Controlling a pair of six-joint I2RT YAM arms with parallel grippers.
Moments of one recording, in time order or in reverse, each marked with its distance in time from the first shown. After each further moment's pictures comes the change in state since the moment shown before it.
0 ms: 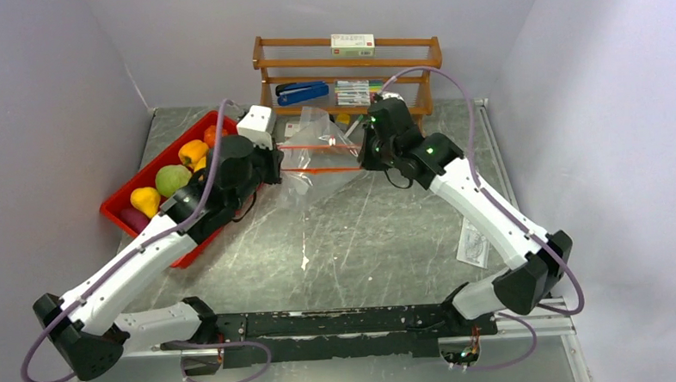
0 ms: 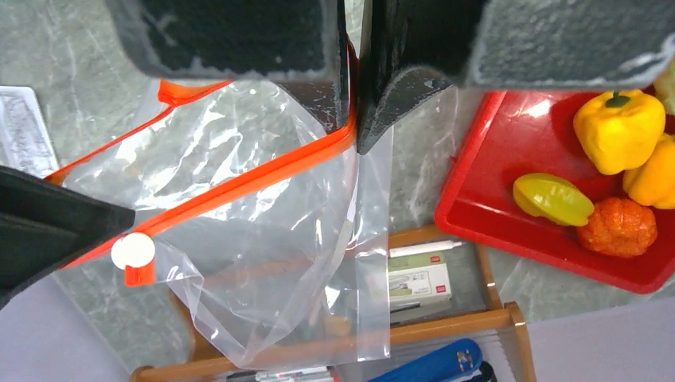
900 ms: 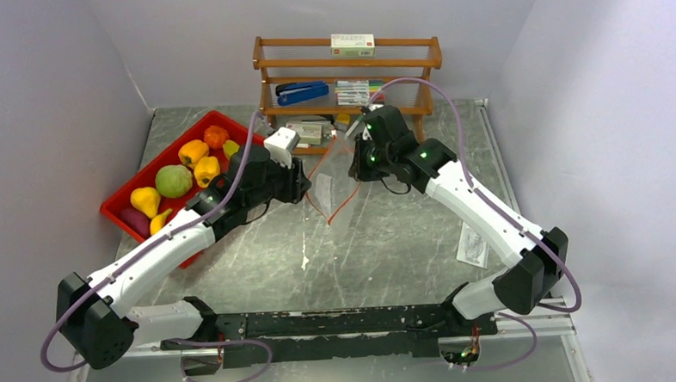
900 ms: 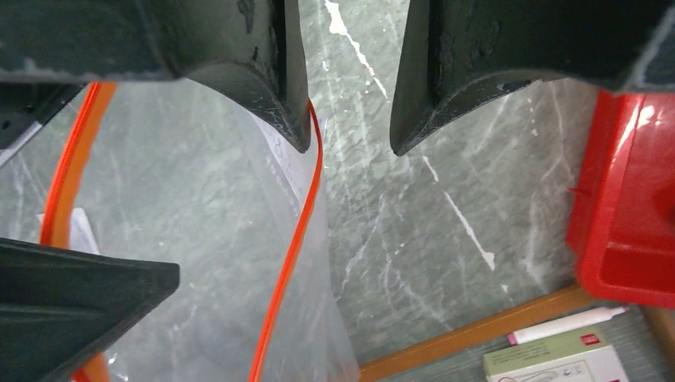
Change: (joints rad) left arm 0.037 0.064 -0.151 0.100 0.342 -0.030; right arm -0.002 -0.016 -0.087 0.054 -0.192 -0.052
